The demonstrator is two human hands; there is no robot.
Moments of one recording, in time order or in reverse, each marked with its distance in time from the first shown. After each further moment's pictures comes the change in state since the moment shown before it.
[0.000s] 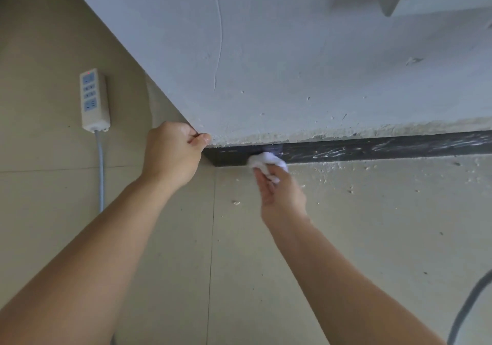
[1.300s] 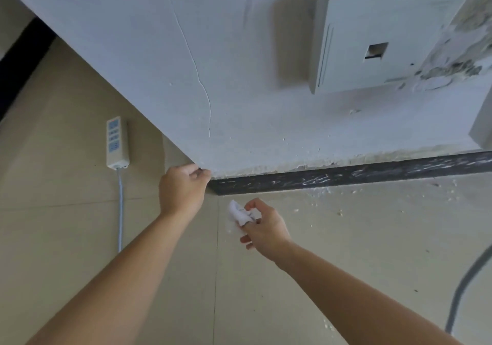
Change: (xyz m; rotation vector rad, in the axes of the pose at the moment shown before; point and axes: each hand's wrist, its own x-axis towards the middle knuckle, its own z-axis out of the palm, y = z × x) left_hand -0.015 0.015 0.003 -0.093 0.056 -0.218; right_hand -0.031 -0.013 -0.017 -1.271 -0.363 -0.144
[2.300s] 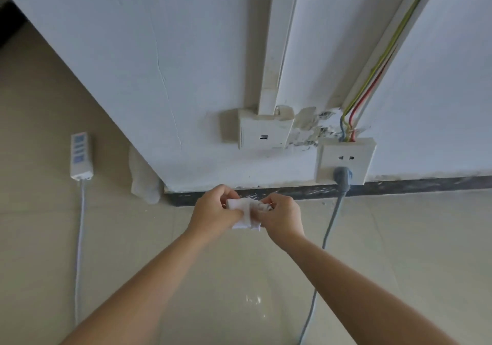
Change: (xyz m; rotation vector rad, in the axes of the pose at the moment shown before) left_hand -0.130 0.115 -0.013 -0.234 -0.481 0.129; right_hand -0.130 -0.073 -0.116 -0.347 0.442 -0.157
